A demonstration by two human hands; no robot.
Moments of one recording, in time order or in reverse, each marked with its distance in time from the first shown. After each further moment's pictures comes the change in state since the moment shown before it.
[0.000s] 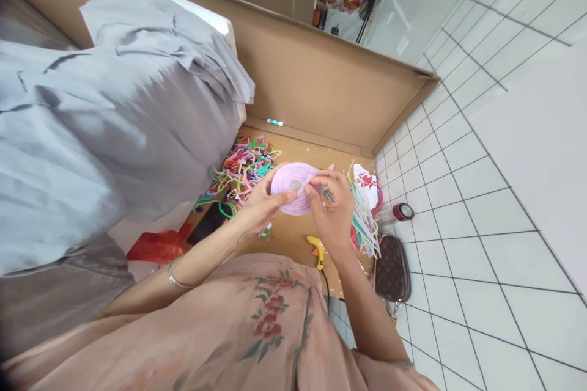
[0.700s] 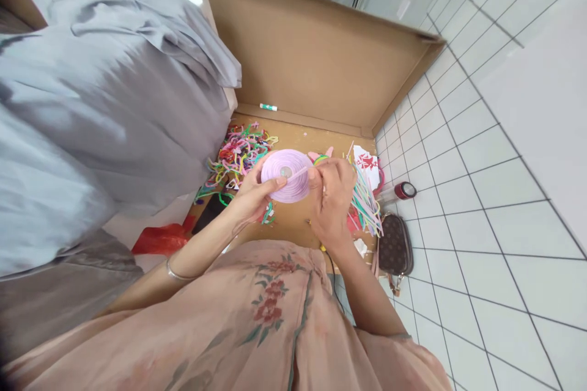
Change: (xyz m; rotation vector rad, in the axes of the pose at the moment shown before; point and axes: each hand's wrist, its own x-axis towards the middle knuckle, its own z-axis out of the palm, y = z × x) left_hand 0.001 -0.007 -0.010 0.026 0.029 0.004; right_hand -0.011 -0.001 0.002 -0.205 0.068 -0.148
